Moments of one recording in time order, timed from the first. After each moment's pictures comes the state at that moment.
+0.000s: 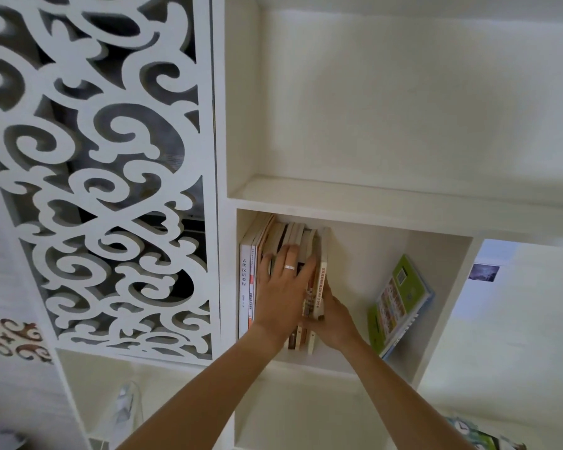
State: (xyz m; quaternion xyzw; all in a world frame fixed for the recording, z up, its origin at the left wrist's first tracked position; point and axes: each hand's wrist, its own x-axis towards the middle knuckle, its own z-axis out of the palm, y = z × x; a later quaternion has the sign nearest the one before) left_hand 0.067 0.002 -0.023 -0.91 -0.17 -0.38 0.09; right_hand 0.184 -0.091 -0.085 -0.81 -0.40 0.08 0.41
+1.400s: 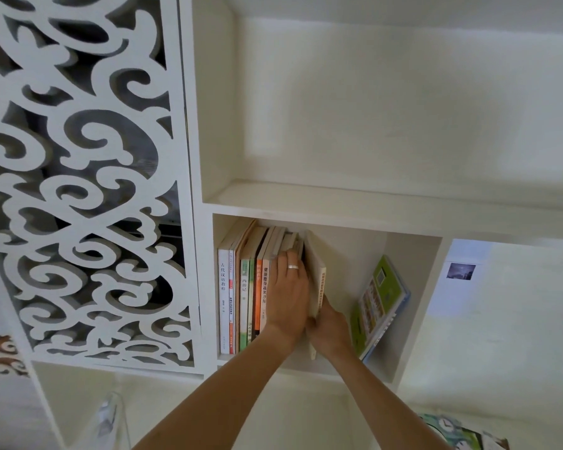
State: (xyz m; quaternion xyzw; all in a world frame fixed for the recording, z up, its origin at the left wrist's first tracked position) left_hand 0.111 -0.035 -0.025 -0.90 -0.26 -0.34 0.14; right_hand 0.177 -0.117 -0.084 -0.86 -0.31 0.02 0.41
